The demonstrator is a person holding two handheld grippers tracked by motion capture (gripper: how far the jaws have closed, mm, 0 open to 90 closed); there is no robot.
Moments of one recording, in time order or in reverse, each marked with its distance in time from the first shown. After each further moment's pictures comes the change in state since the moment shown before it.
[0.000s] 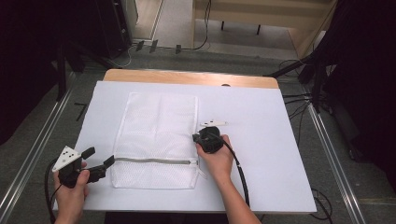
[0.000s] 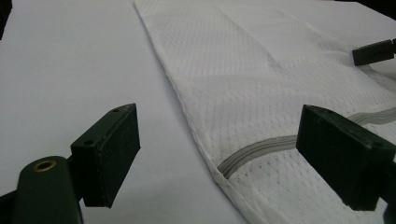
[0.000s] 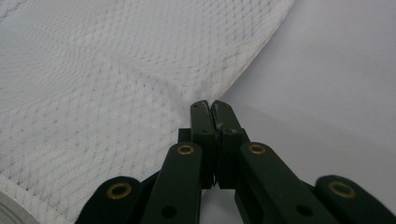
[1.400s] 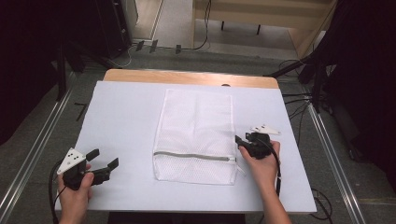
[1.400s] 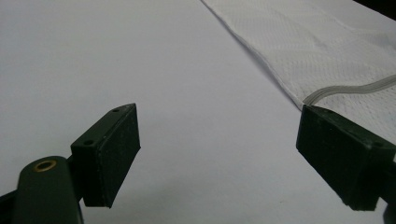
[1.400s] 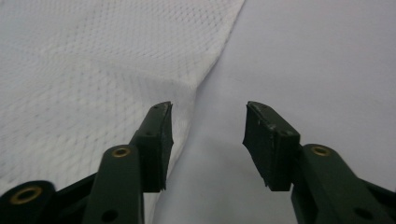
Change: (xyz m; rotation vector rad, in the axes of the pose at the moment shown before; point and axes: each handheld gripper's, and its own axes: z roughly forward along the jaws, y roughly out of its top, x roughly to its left) left arm -0.014 -0.002 0.002 0.007 -0.023 0.013; right arm -0.104 -0.041 -0.090 -0.116 -0.222 0.073
